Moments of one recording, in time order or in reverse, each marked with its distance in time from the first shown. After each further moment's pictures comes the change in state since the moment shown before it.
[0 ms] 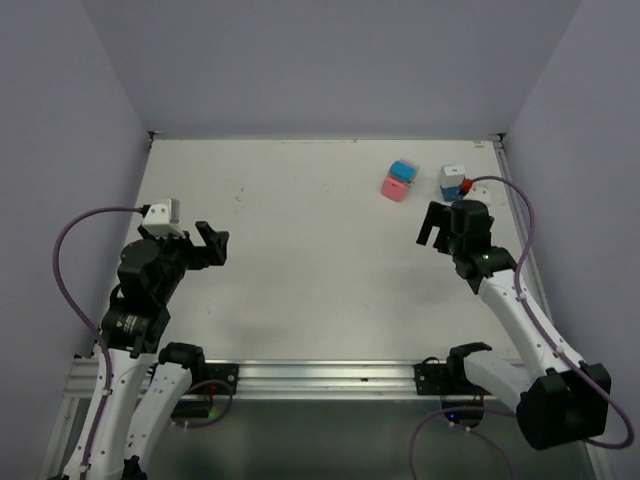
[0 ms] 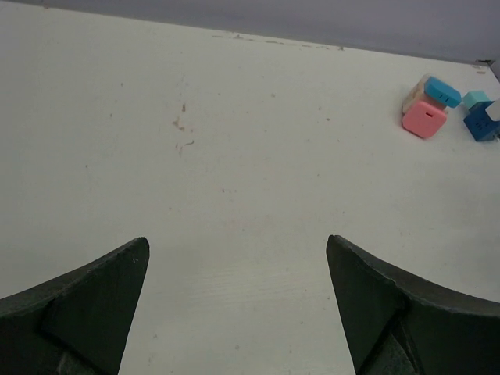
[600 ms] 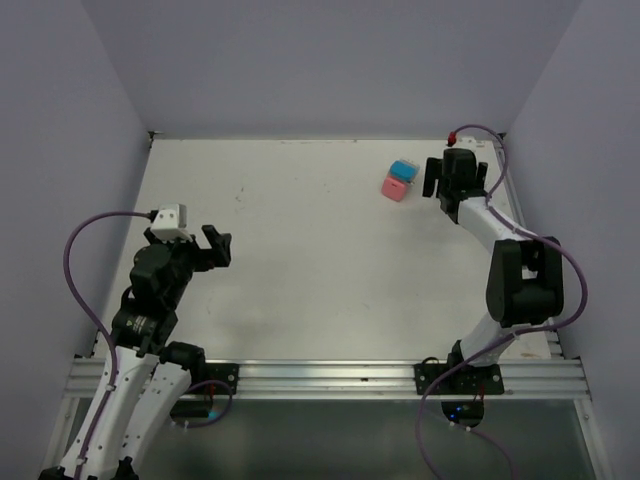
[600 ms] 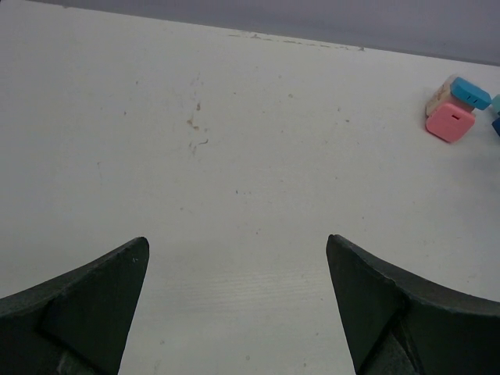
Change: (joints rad) left arm -0.073 -0.021 -0.119 0.091 -0.121 0.003; right arm -0.106 0.676 0.333 0.377 0.137 -0.287
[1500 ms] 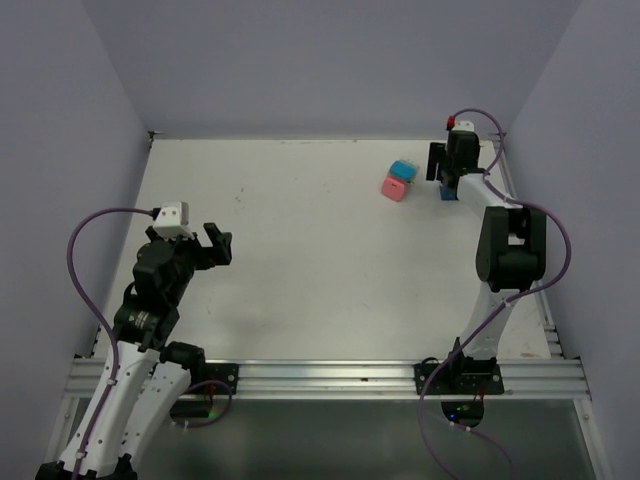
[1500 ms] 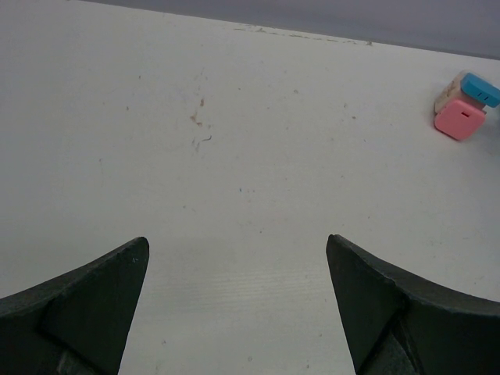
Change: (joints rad) left arm -0.008 0.034 0.000 0.013 -0.016 0.000; right arm -0.085 0.303 0.319 -0.003 -0.146 -0.072
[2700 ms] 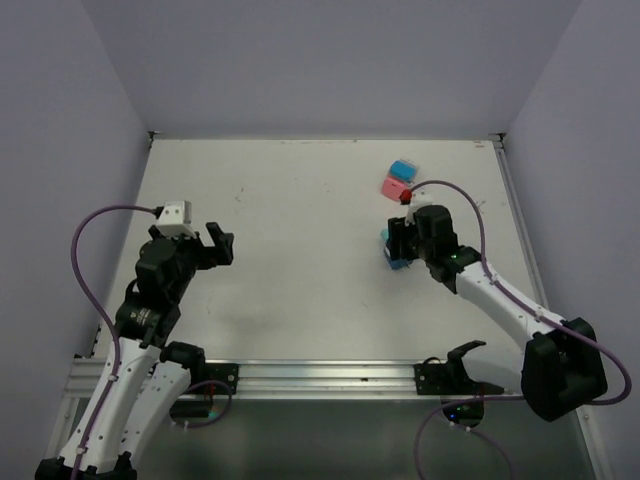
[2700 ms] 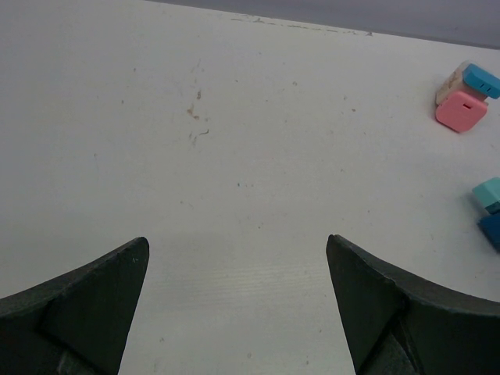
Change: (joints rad) left arm 0.000 0.019 0.000 -0.002 0.010 0.000; right arm 0.347 -0.777 -0.717 -0.100 -0.170 0.094
